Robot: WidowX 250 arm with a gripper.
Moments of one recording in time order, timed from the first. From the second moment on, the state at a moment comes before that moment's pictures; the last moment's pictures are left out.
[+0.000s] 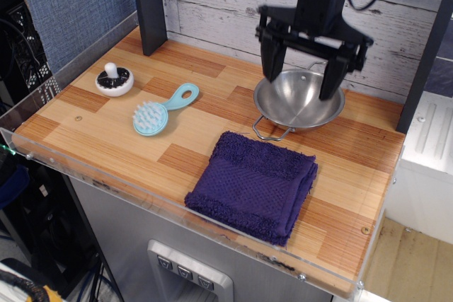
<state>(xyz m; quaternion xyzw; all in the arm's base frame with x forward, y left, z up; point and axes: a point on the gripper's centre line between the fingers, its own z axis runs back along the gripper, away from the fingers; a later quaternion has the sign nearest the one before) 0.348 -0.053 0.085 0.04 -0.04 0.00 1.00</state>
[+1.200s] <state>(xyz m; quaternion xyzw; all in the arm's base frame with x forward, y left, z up) 0.362 -0.073 0.014 0.03 -0.01 0.01 1.00</state>
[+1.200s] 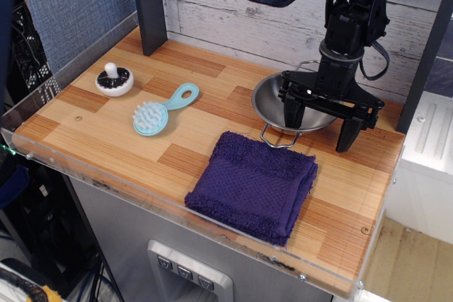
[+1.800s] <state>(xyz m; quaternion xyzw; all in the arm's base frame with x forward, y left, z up) 0.364 -0.074 0.020 0.02 -0.01 -0.01 1.00</state>
